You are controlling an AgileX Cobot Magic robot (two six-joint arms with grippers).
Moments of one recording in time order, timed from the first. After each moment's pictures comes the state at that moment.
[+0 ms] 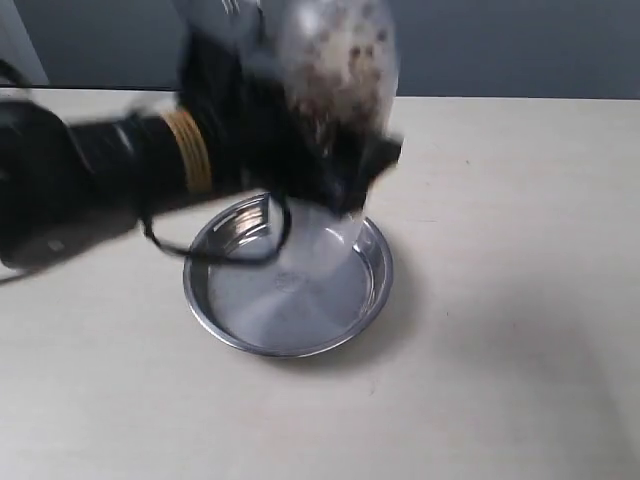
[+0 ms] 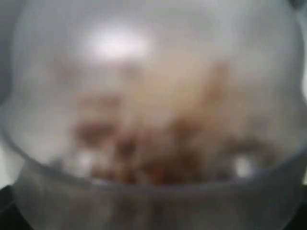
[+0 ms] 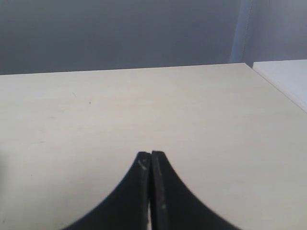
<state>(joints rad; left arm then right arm) -0.60 1.49 -0.79 0.44 -0.34 -0.54 -0.13 0.00 0.00 0.06 0.32 -0.04</state>
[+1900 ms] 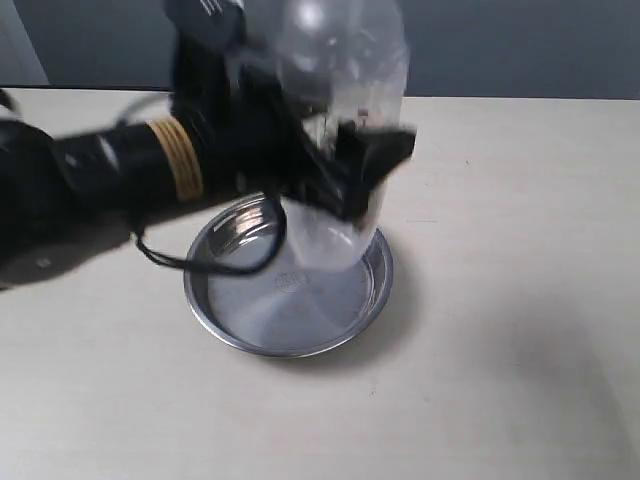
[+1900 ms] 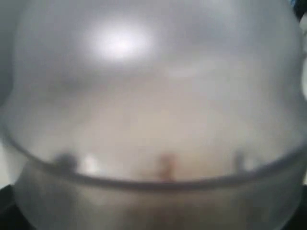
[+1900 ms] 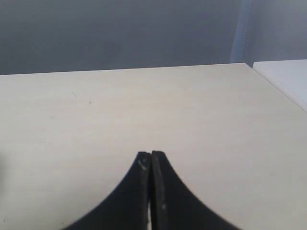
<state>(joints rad) -0.61 1.48 -0.75 0.43 -0.48 -0.52 -0.13 0.00 0.00 0.06 0.32 -0.04</state>
